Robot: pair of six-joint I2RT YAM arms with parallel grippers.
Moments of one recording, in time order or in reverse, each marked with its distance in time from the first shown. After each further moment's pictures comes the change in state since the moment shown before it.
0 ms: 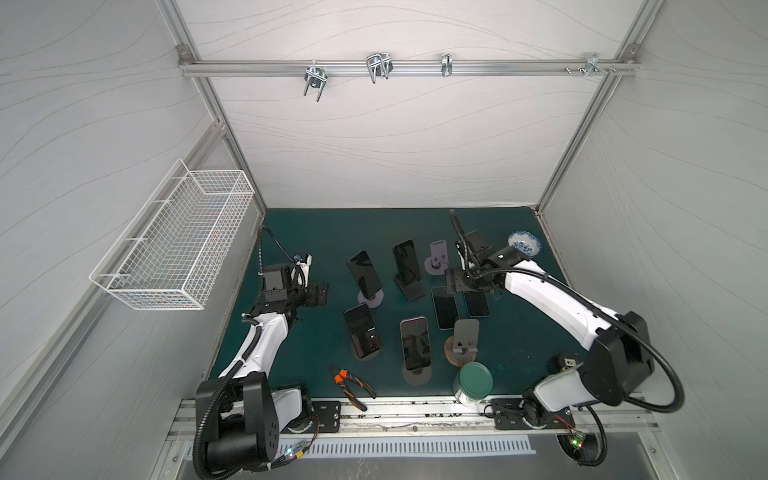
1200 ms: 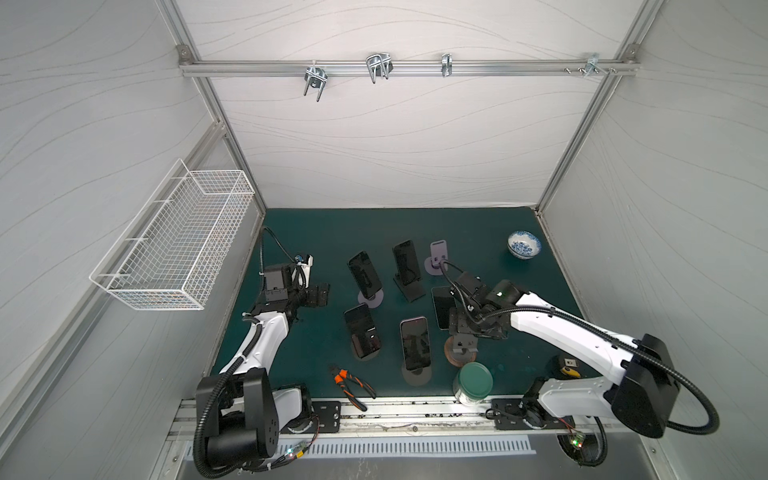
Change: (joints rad) left arm 0.000 0.019 0.000 -0.001 0.017 0.004; right arm 0.234 -0.135 -0.257 -0.113 -0.030 0.438
